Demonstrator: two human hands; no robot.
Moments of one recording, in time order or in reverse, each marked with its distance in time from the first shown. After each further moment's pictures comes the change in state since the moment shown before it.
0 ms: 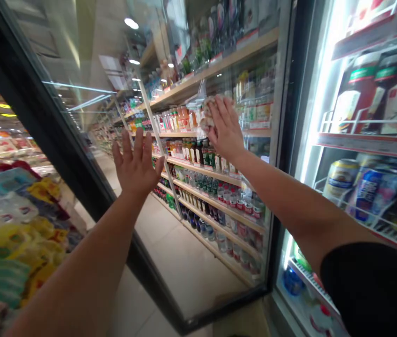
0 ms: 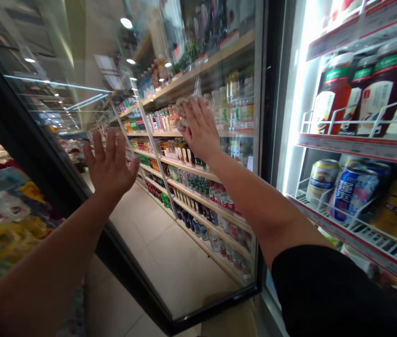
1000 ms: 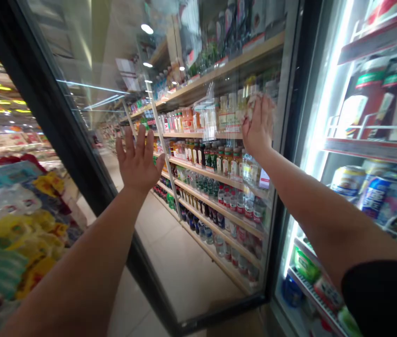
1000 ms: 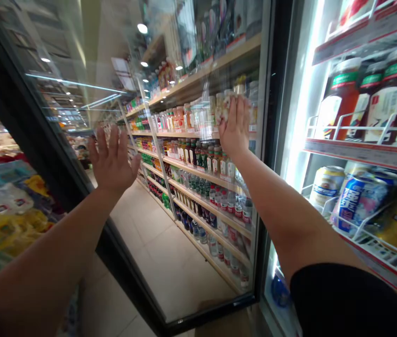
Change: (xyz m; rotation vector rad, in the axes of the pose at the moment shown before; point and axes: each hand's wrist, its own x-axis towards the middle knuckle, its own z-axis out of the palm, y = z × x) left_hand 0.000 -0.002 0.009 -0.005 0.028 -0.020; right_hand -0.005 0.083 -0.028 -0.141 0.224 0.063
